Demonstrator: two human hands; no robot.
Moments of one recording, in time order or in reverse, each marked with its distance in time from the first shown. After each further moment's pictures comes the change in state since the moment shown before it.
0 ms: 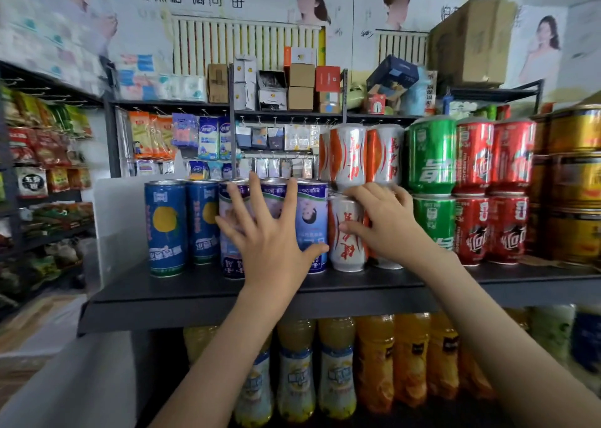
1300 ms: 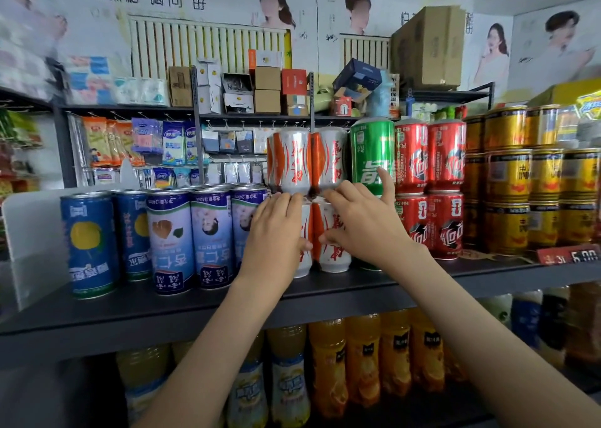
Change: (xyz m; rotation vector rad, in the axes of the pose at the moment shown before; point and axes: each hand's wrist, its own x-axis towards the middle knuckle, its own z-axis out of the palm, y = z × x) left_hand 0.017 0.073 0.008 -0.167 -0.021 0.360; right_hand -0.017 0.049 -0.019 -0.359 0.119 -0.075
